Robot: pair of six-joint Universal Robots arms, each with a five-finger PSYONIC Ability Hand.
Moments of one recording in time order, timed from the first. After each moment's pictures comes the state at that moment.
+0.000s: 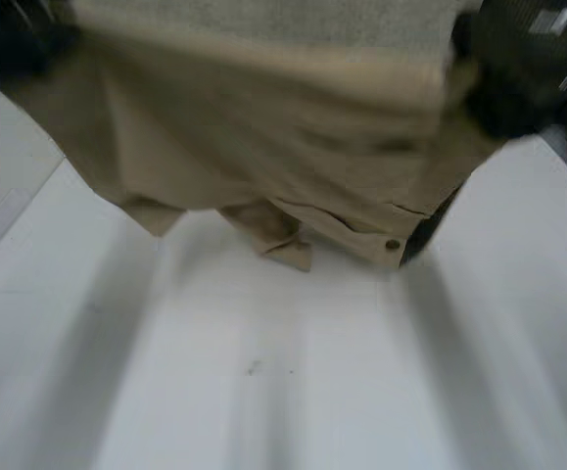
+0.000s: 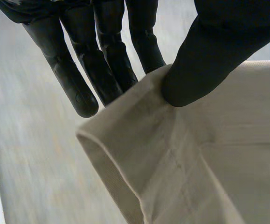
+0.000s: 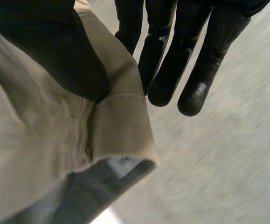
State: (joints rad) left arm 4.31 -1.20 -1.57 3.26 -1.57 3.18; right arm 1.94 -1.72 1.42 0.07 1.38 2.70; left_hand 1.14 1.20 1.19 1.20 0.97; right_hand 0.96 1.18 1.18 1.19 0.99
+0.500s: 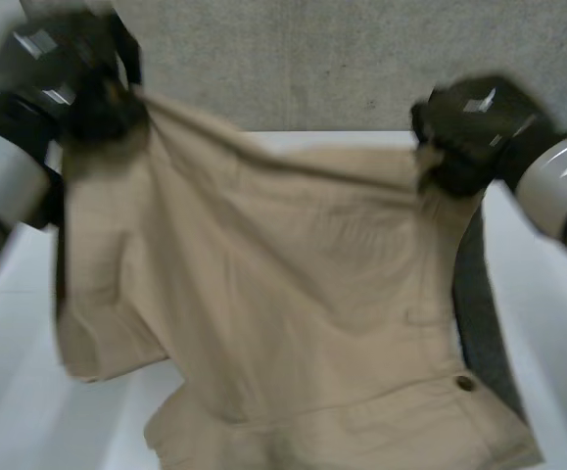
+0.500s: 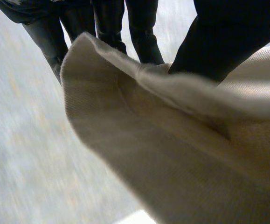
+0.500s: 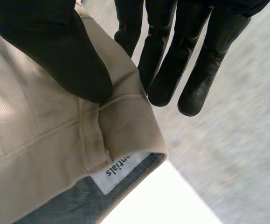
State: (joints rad) left arm 4.31 -1.55 -1.54 3.25 -1.53 3.18; right arm 1.96 -1.42 1.35 0.22 1.38 2.68; left_hand 1.14 1.20 1.19 1.20 0.97; right_hand 0.97 1.18 1.18 1.19 1.00
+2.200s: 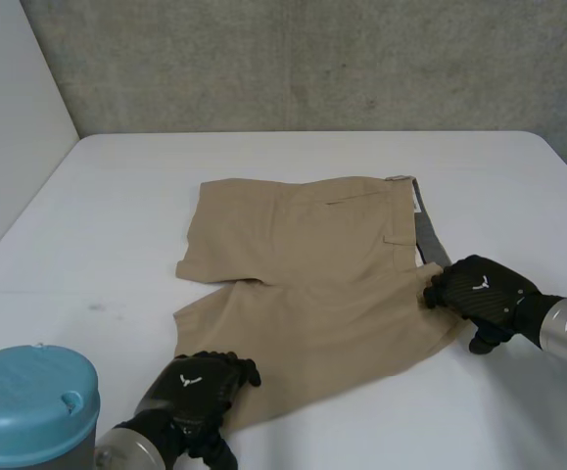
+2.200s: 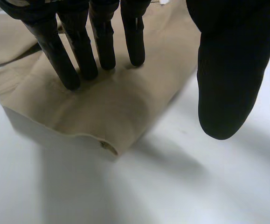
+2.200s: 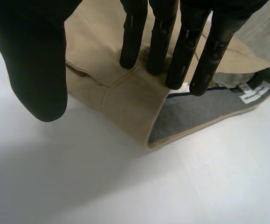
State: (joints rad) left arm 4.01 -1.74 -2.01 3.16 -1.61 3.05; right arm 1.49 -1.12 1.77 0.06 0.81 2.09; left_hand 0.42 0.42 0.42 0.41 0.24; right_hand 0.48 0.57 0.57 0.57 0.37
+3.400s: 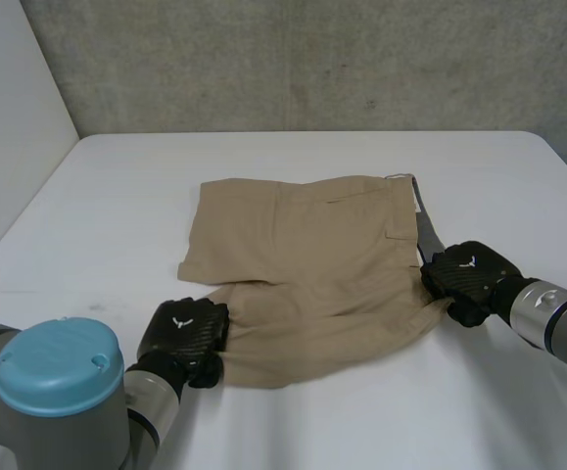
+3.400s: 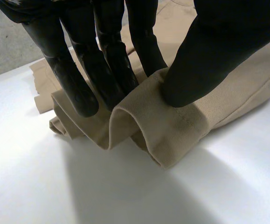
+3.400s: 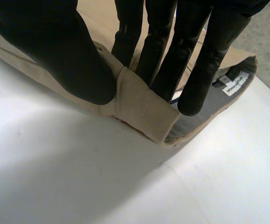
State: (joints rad) left arm 4.07 -1.89 -1.95 3.45 -1.72 3.19; right arm 1.64 -1.14 1.70 -0.01 1.03 2.43; left_hand 1.14 1.19 1.19 1.19 0.97; right_hand 0.95 1.18 1.19 1.19 0.99
